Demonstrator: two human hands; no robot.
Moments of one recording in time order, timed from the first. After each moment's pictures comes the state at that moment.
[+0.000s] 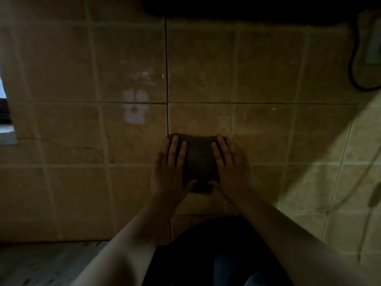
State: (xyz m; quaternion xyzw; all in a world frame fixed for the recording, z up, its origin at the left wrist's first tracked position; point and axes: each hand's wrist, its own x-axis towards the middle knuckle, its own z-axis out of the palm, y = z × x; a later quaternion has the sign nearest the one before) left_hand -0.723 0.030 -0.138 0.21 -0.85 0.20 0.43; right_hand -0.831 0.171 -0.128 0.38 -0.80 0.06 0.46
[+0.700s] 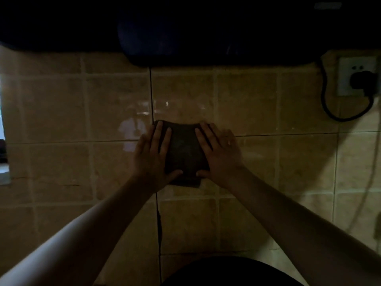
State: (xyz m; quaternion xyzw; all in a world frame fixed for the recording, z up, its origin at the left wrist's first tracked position) left_hand -0.728 0.011 -0.023 0.19 -0.83 0.29 0.43; right_hand -0.842 0.179 -0.008 0.44 -0.78 0.02 0.43
